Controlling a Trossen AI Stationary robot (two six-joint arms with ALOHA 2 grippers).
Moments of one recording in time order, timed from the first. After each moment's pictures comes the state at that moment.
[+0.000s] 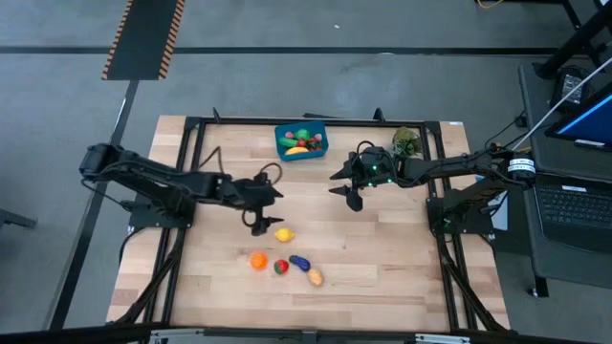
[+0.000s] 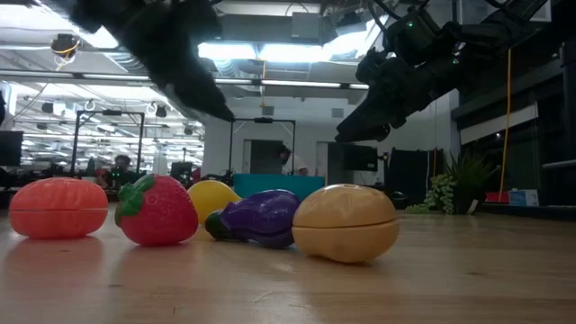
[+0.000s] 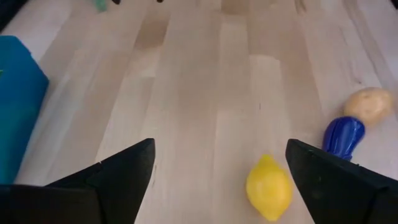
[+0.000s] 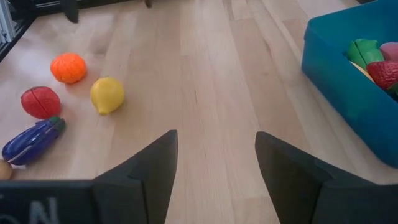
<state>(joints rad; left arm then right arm) -0.09 1.24 0.68 -0.10 -0.14 -0.12 -0.25 1.42 0.63 0.26 -0.22 0.02</state>
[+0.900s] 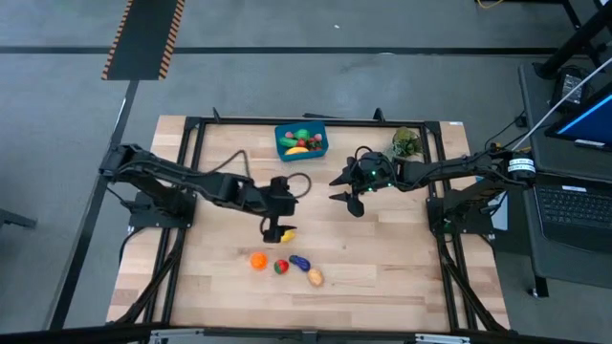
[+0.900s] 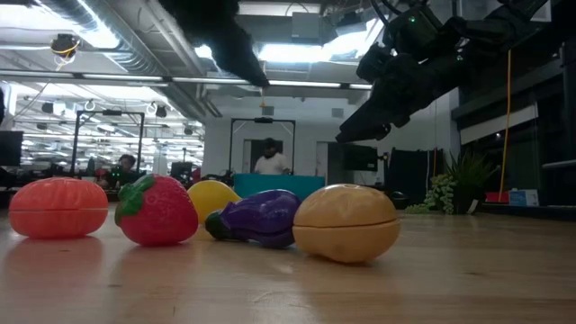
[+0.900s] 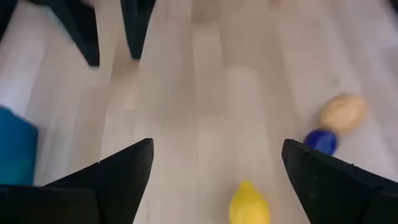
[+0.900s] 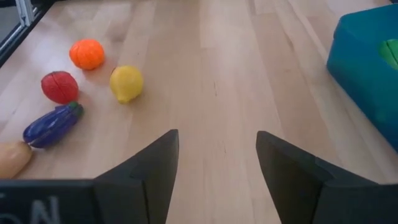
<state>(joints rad) -0.16 1.45 1.07 -0.39 -0.17 -0.02 -0.20 1.42 0.63 0.25 -0.22 0.00</state>
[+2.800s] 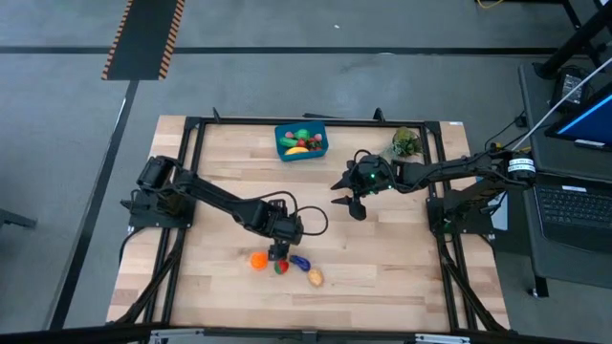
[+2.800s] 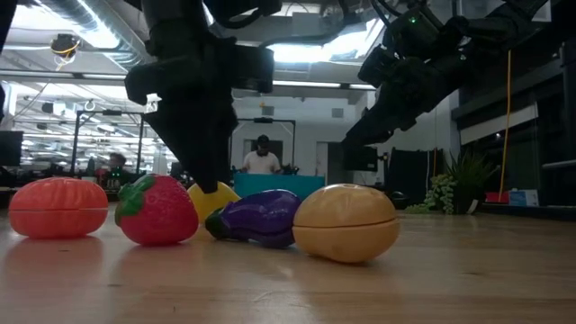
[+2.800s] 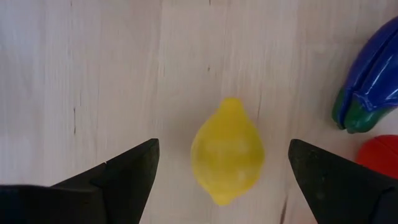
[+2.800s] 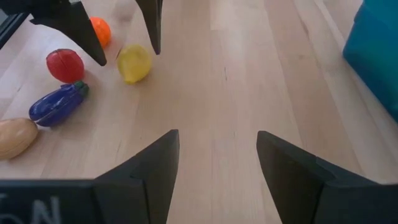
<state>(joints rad) -0.26 1.82 1.19 -0.66 -0.20 -0.32 -0.18 1.42 0.63 0.19 -0.22 -0.03</state>
